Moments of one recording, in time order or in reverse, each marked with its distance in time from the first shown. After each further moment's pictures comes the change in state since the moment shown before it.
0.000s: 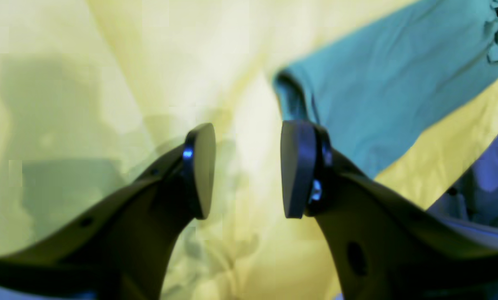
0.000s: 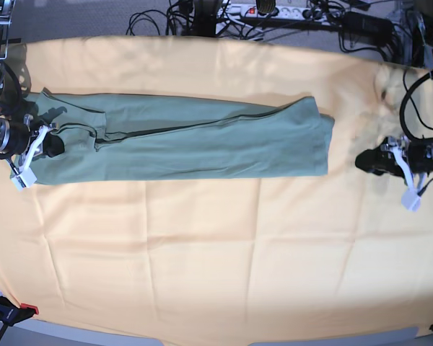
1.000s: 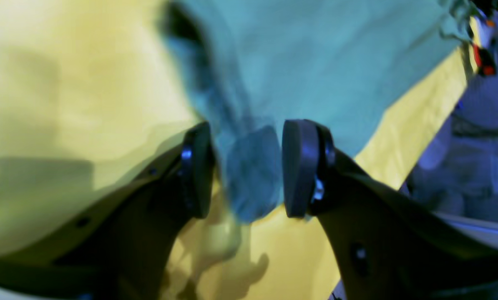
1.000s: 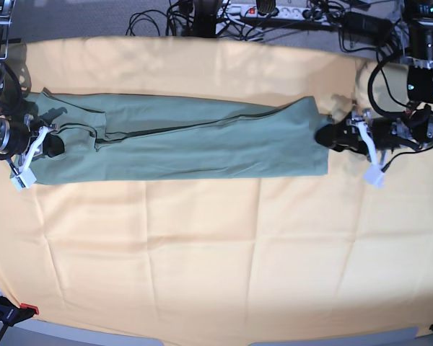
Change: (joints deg) left arm 6.1 6.2 7.5 2.0 -2.1 1.5 -5.1; right arm 0.0 0.0 0.0 0.0 0.5 -0.8 -0.3
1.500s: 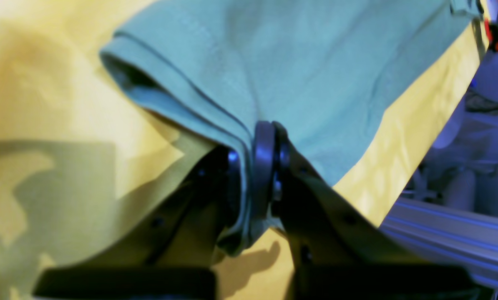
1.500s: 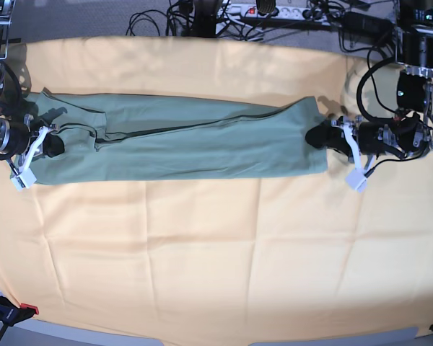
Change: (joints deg) left arm -3.8 1.1 3.0 2.0 2.4 0.1 1.9; right arm 0.0 0.0 0.0 0.0 0.0 0.0 -0.1
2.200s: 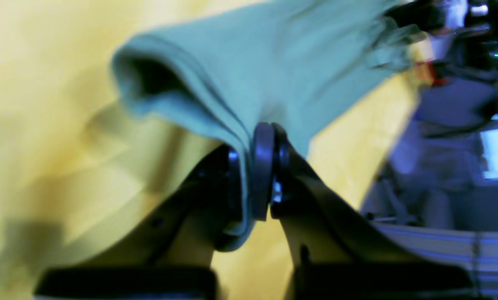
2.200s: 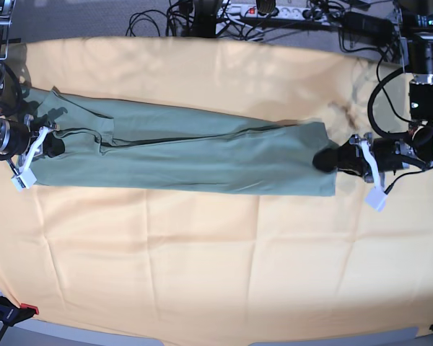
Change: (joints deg) left arm -2.3 0.2 -6.2 0.0 -14.3 -4.5 4.1; right arm 0.2 -0.1 0.0 0.0 0.0 0.0 -0.1
